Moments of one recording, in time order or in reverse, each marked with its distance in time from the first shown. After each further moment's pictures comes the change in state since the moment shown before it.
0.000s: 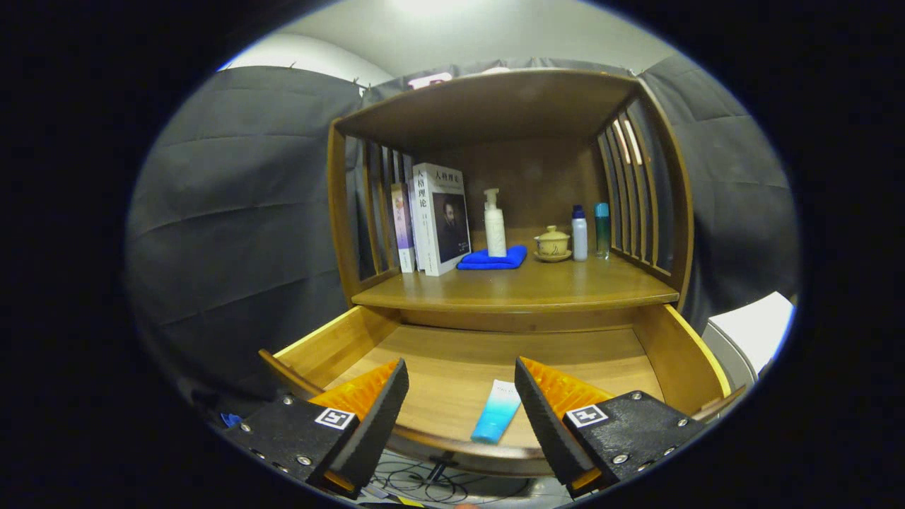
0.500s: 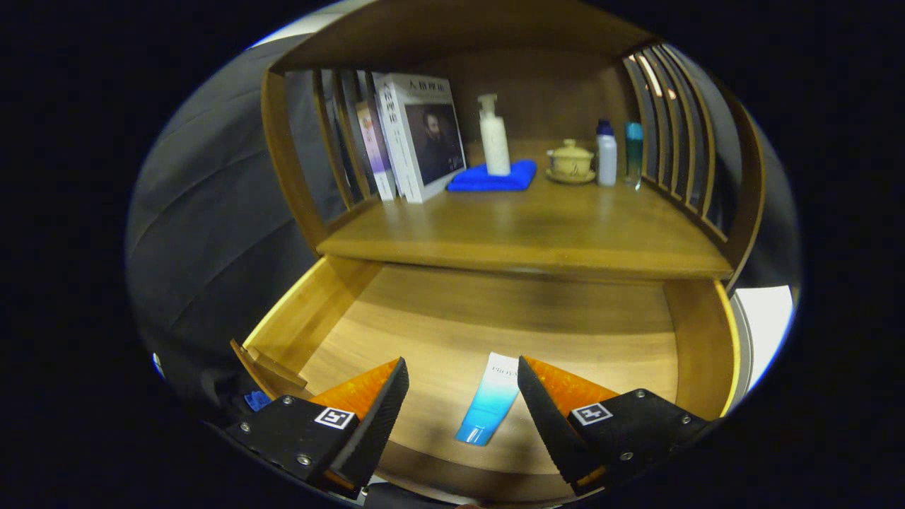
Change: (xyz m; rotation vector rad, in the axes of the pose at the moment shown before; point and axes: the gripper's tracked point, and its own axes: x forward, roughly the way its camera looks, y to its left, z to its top) arm 0.060 -0.026 -0.053 0.060 0.455 0.011
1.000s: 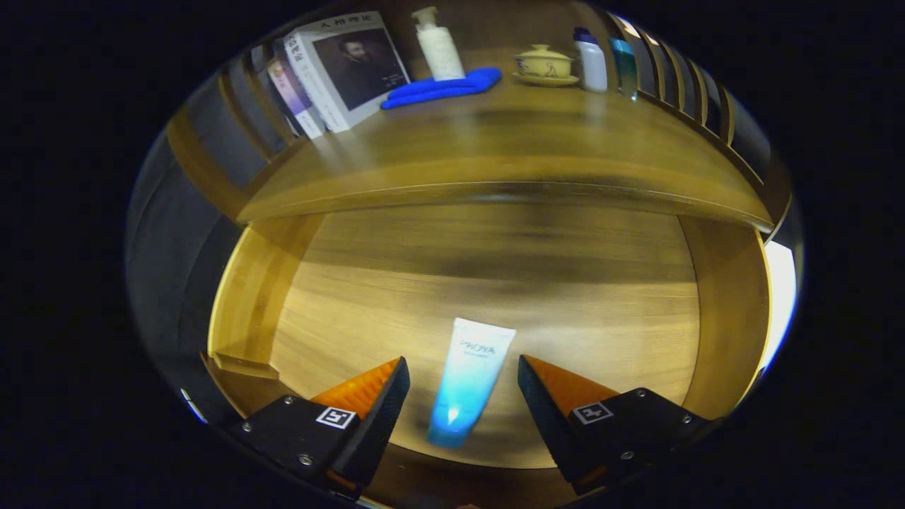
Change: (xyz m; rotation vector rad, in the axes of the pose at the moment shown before) arm 0.041 -0.039 -0.032 0.150 0.320 -0.070
